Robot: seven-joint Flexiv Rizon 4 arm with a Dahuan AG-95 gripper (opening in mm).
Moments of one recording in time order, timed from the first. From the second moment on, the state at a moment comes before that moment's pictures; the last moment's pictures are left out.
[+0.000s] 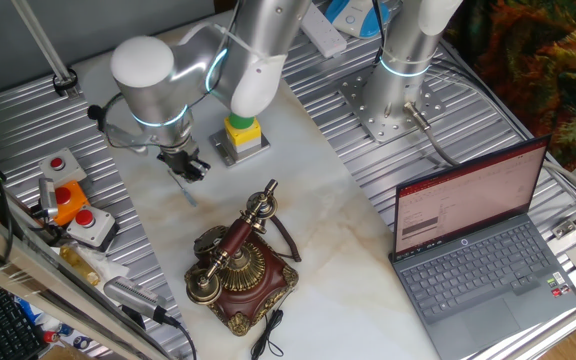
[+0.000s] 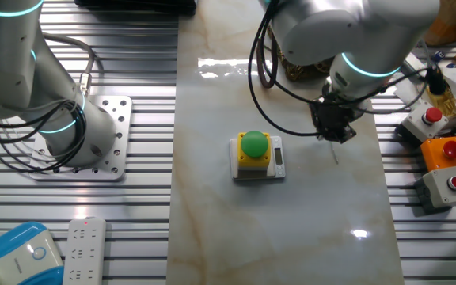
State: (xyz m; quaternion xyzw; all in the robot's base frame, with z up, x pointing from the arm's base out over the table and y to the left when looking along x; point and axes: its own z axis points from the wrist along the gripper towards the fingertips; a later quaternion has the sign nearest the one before) arm 0.581 -0.006 0.023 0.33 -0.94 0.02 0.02
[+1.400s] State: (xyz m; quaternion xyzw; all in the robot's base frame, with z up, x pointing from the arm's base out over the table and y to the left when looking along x) arm 0.581 -0.006 0.022 0.55 -0.83 0.07 0.01
